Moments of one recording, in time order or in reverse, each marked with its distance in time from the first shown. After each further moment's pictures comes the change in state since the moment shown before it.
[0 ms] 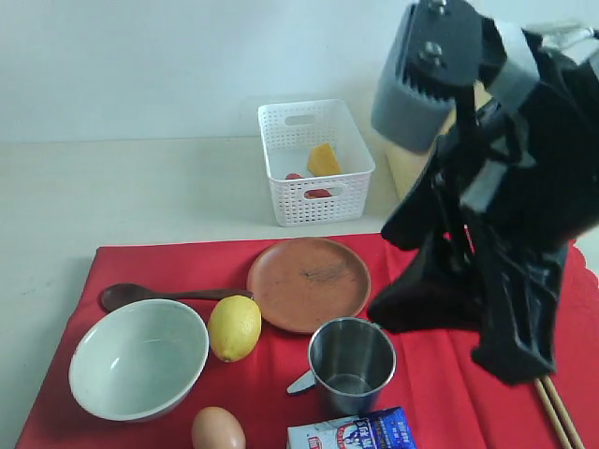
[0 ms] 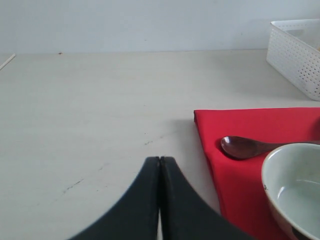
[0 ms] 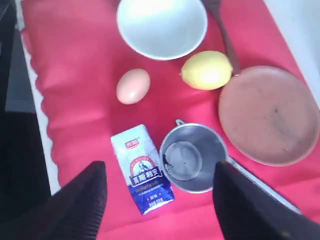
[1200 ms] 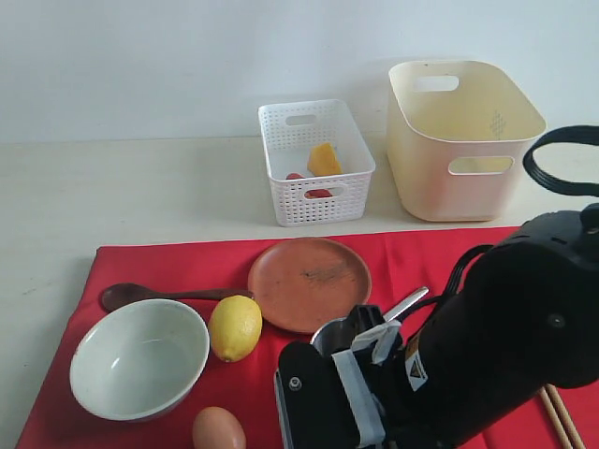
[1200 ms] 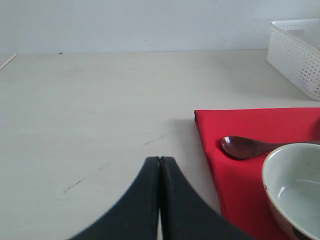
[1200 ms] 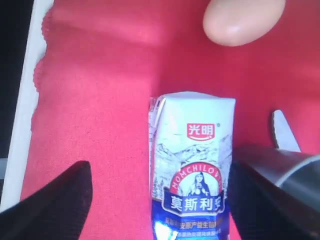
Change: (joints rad) left arm 0.000 0.000 0.000 0.000 0.000 0.000; right arm 0.264 0.311 0.302 -0.107 -0.410 -0.267
